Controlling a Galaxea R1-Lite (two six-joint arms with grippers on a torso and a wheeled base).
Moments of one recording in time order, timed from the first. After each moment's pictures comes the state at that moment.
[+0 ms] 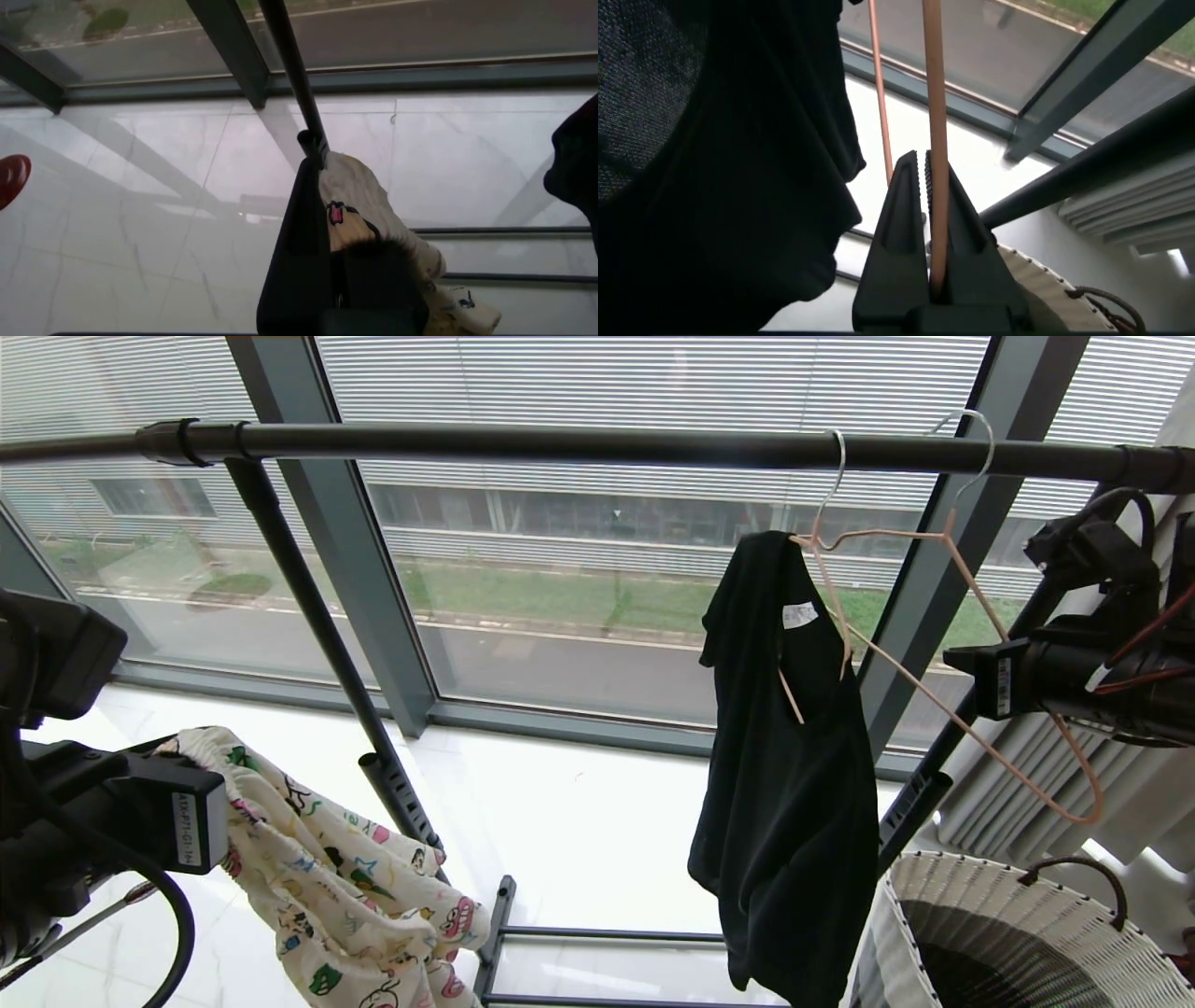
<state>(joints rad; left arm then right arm) -0.50 1.07 -0.61 -0.19 0.57 0.16 0.33 1.46 -0.97 -0.20 -0.04 -0.05</state>
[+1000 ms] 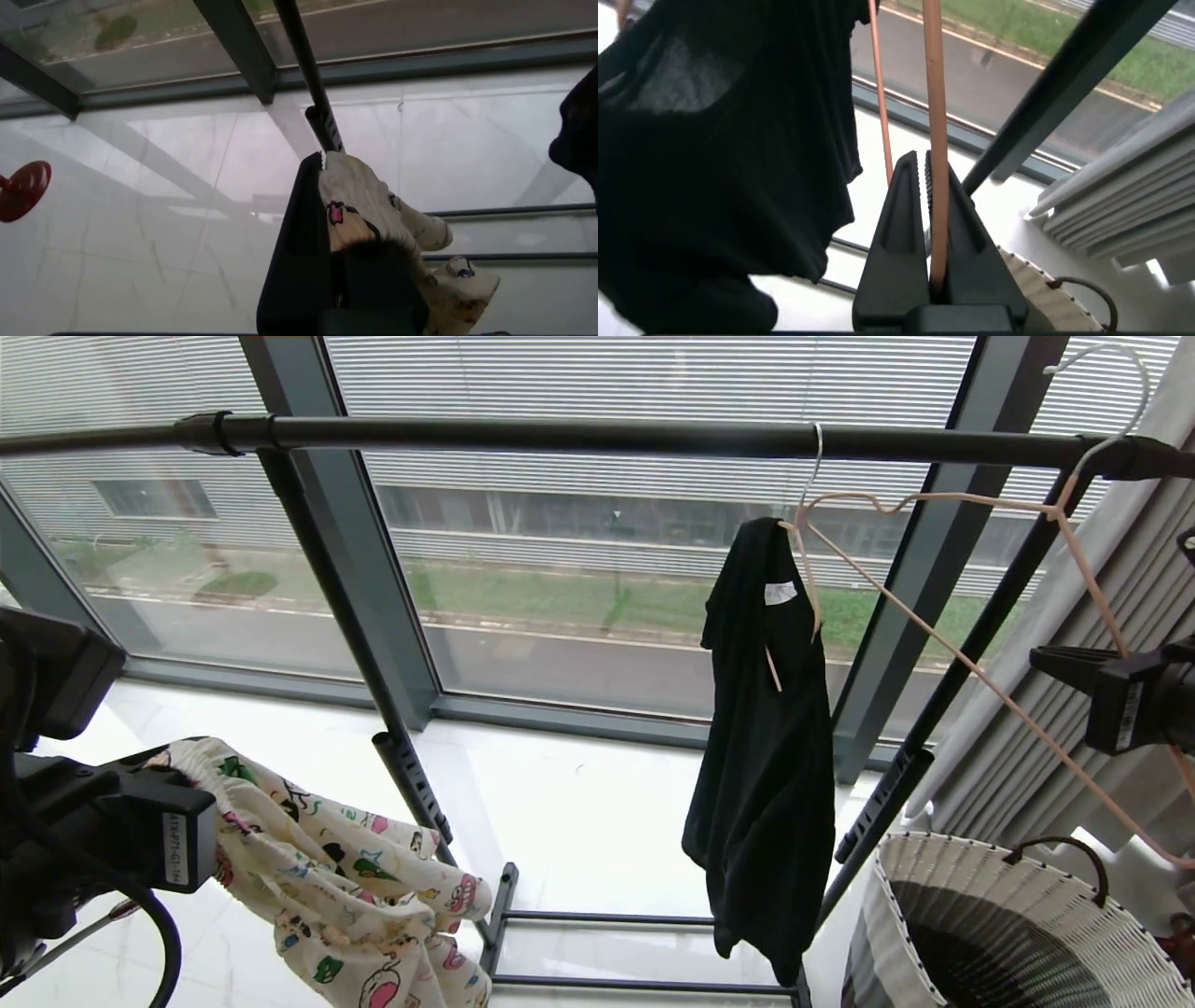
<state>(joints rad) -0.50 1.05 -0.59 -0.19 0.57 0.22 0.33 1.20 -0.80 -0.24 -0.04 -0.08</state>
